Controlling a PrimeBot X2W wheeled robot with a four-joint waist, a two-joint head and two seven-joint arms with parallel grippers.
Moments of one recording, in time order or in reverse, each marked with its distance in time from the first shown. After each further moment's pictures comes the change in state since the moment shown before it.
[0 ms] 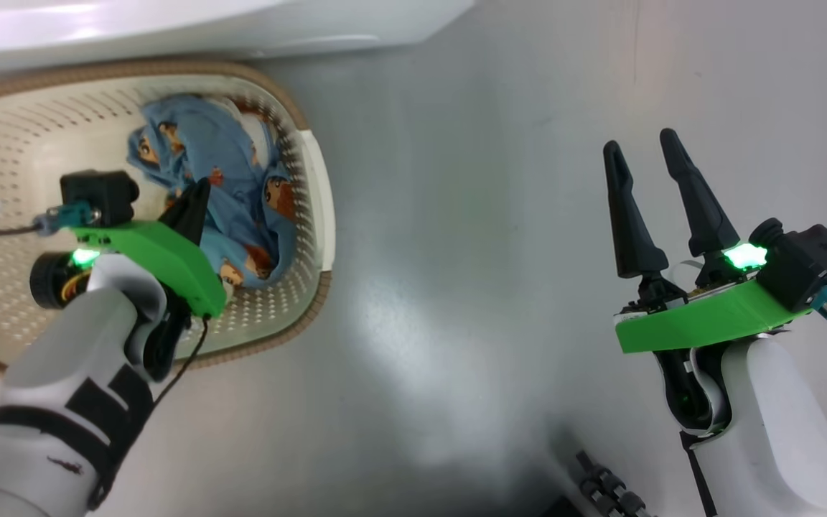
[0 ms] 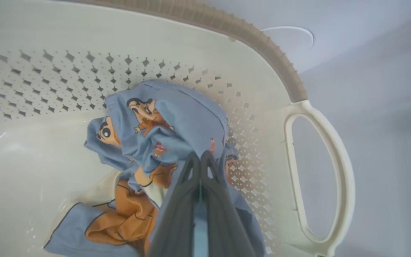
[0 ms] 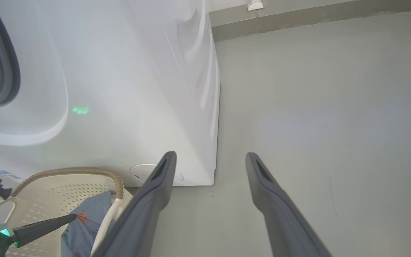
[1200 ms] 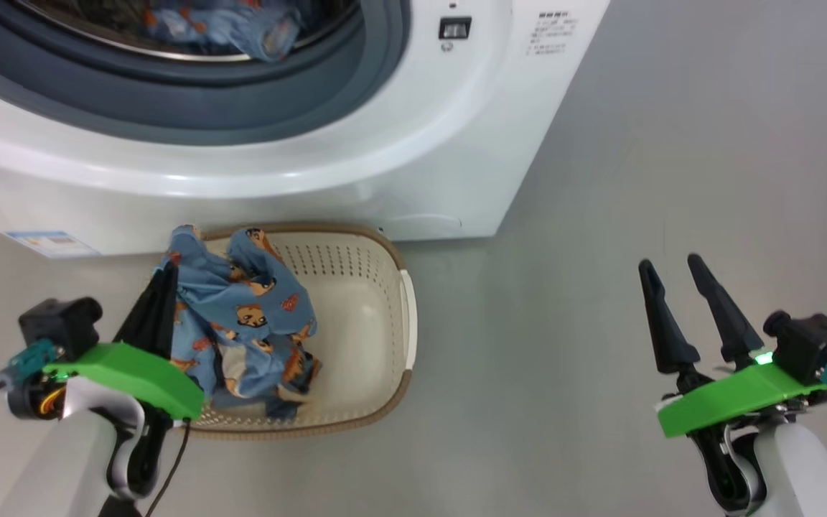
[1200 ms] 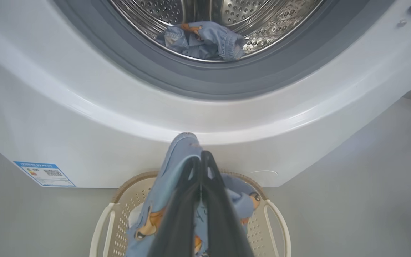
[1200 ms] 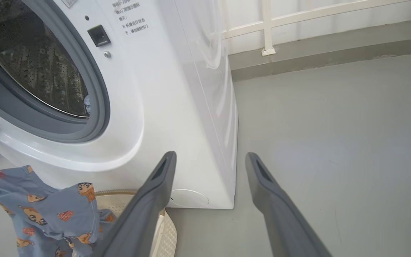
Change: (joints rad) left arm 0.470 -0.010 0.592 -0.367 0.434 0.000 0.000; right arm 0.160 -0.103 -0.012 0.137 0.072 0.000 0.000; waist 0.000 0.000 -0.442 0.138
